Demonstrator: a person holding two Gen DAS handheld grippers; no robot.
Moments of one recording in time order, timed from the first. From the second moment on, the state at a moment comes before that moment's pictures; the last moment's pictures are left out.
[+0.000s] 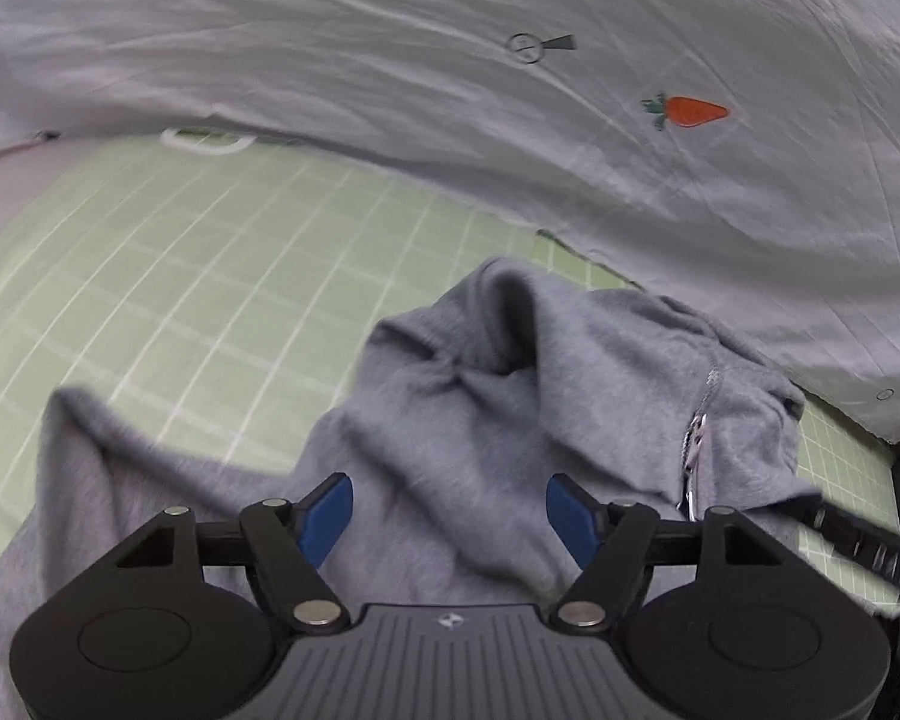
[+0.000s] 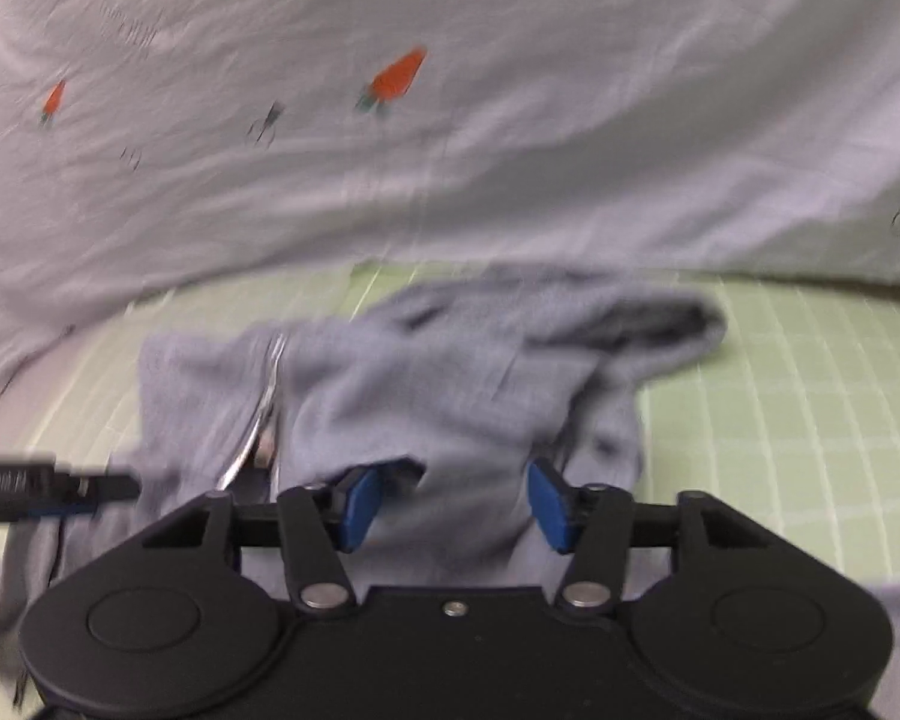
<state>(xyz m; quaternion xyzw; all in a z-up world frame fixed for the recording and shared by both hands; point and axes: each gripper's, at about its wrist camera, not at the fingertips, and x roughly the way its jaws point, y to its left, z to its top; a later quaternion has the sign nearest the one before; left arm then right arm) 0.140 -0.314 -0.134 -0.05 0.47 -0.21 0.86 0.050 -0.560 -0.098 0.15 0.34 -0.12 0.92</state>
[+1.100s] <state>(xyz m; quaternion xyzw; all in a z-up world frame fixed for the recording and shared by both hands) 0.213 -0.408 -0.146 0.02 0.46 -0.31 0.83 0.141 -0.564 -0.107 0.16 0.35 -0.11 0.92</state>
